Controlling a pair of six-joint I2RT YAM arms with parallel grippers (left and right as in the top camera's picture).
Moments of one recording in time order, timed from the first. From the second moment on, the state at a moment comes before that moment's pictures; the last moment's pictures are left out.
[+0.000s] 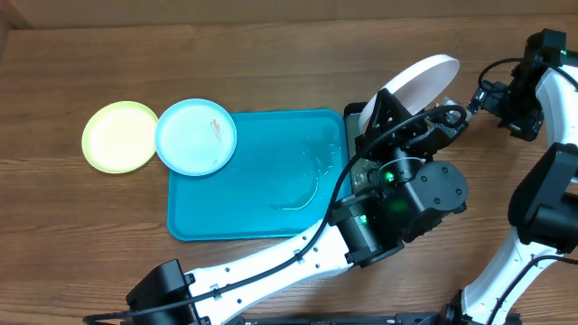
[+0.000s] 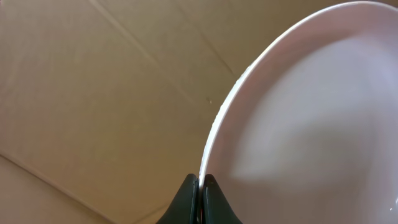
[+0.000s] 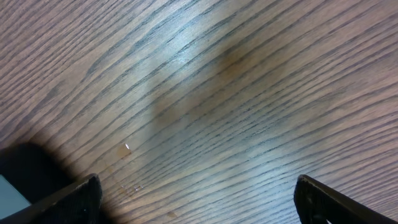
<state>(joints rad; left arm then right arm) -1.16 1.72 1.47 0.17 -1.27 0.62 -0.31 2.13 1.81 -1.12 -0.02 0.25</state>
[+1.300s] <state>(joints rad) -0.40 1.56 1.48 -0.74 0.16 -0.52 -0.31 2.13 1.81 -1.12 -0.02 0.25</state>
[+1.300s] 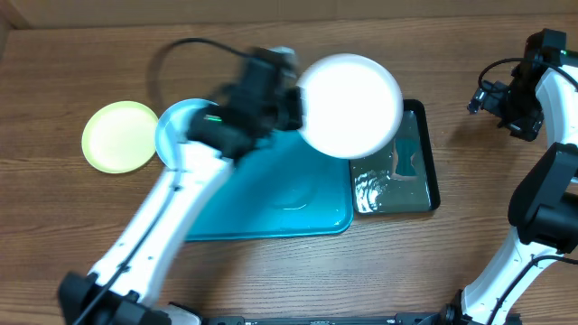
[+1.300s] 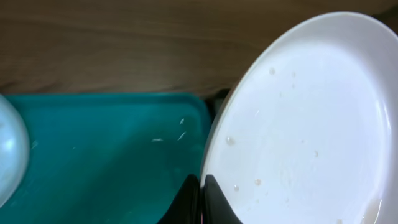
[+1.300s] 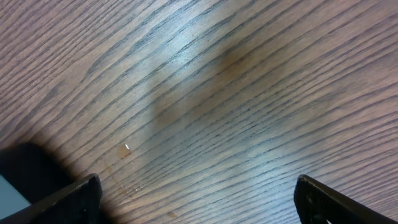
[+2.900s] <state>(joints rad) 0.67 1.88 1.48 -0.68 0.06 -0.36 -0.31 2.13 1.81 -1.12 -0.02 0.25</state>
